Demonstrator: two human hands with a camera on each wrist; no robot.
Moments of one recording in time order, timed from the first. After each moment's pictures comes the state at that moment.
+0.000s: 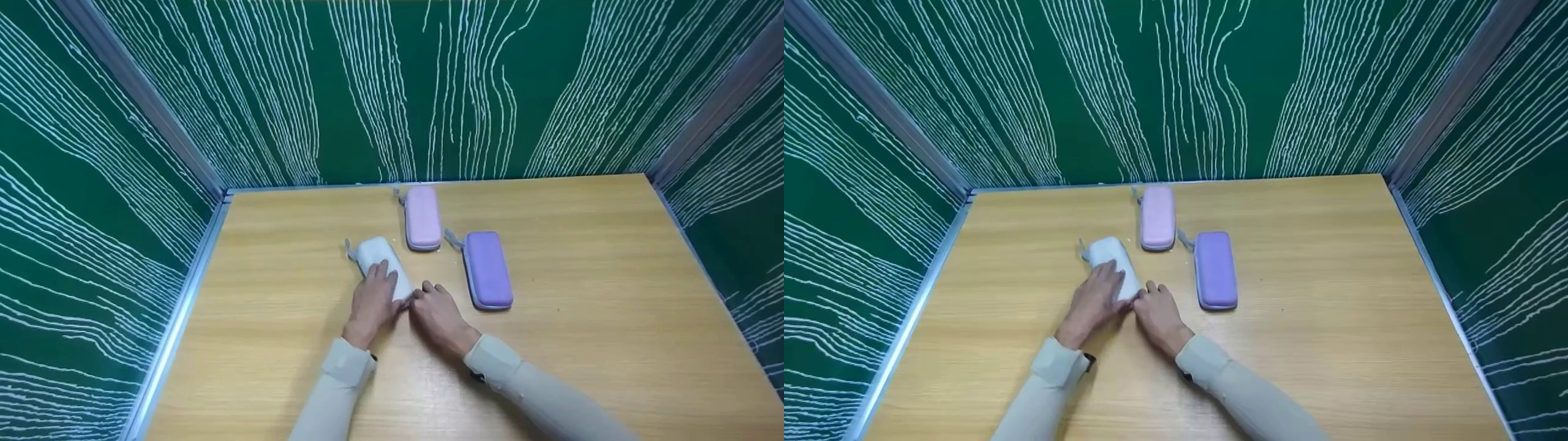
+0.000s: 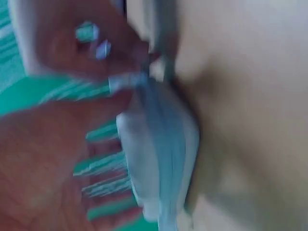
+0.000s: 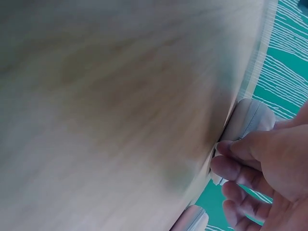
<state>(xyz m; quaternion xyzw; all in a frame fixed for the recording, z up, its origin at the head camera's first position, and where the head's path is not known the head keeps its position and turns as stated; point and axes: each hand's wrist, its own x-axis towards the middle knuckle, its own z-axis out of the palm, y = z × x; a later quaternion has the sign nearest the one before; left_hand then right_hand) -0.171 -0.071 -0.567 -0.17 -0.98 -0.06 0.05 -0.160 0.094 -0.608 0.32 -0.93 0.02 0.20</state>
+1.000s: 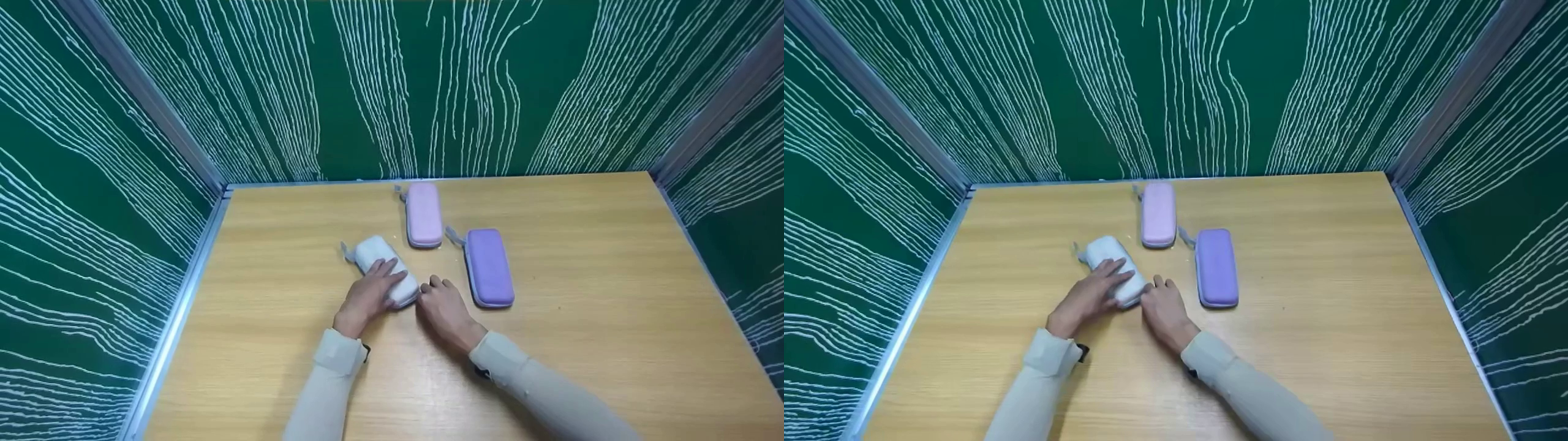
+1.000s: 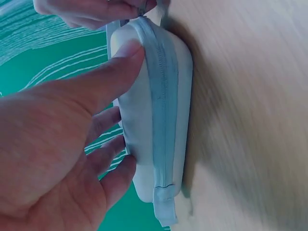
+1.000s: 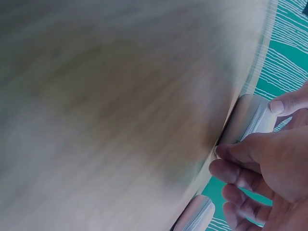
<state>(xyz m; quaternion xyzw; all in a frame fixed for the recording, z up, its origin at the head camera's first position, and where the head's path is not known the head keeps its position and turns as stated) -0.183 -0.095 -0.558 -0.24 -0.95 -0.15 -0.08 -0.163 0.102 -0.605 0.31 -0.93 0.01 0.20</state>
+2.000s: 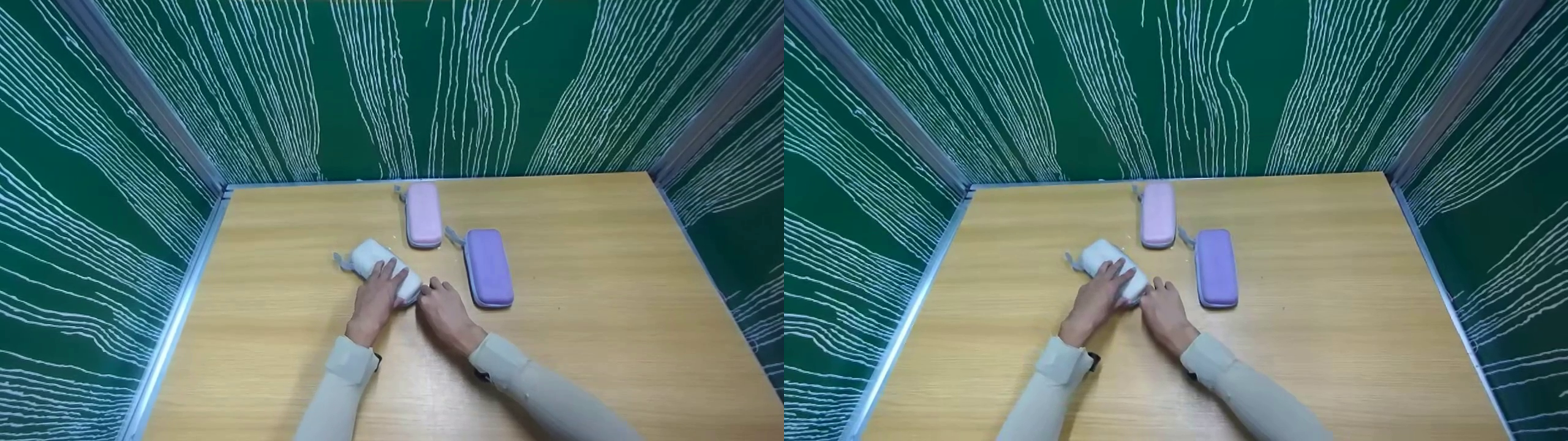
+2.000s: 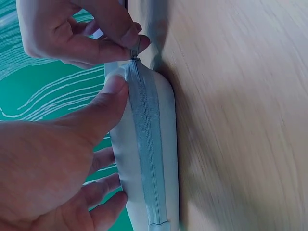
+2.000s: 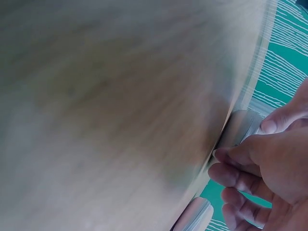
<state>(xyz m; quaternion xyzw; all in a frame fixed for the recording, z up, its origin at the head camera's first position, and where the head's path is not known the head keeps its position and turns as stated) -0.172 -0.072 -0.571 -0.18 -0.98 -0.07 -0.01 -0.159 0.101 -0.608 0.30 -0.93 0.00 0.20</state>
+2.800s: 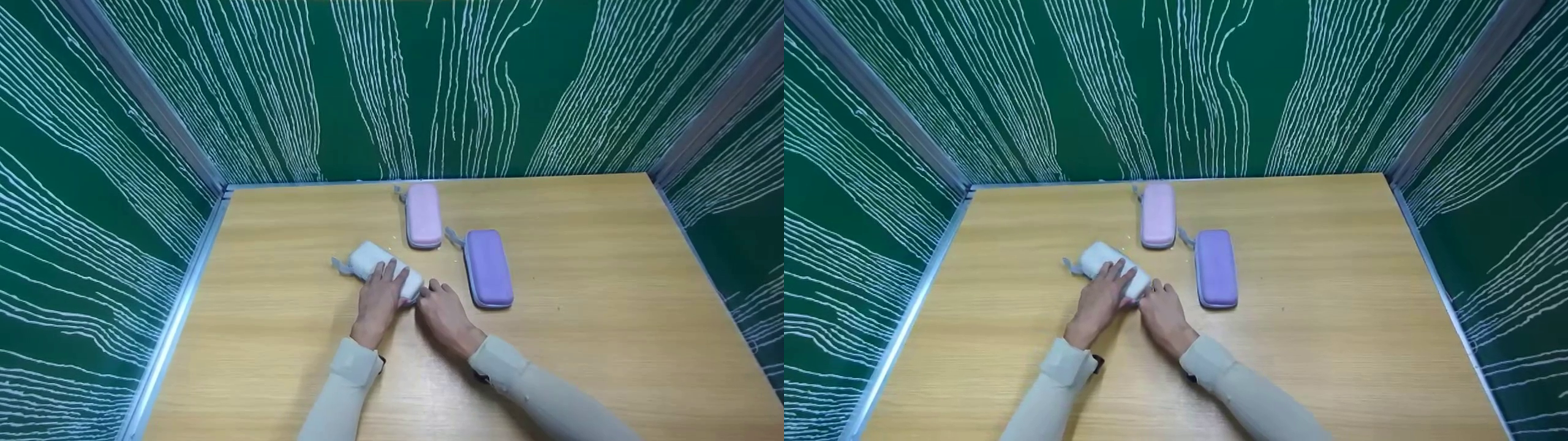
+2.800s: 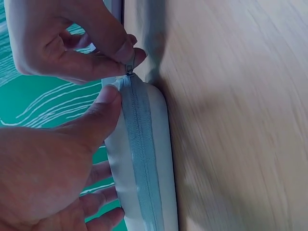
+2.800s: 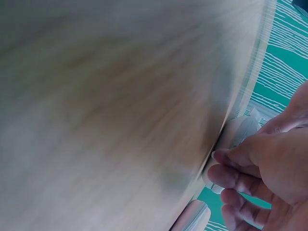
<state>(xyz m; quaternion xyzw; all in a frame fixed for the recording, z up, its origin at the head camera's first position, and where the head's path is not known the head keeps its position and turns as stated) -0.170 -0.063 -0.576 -0.18 -0.98 -0.01 0.07 -0.155 0.101 -0.606 0.30 -0.93 0.01 0.20</state>
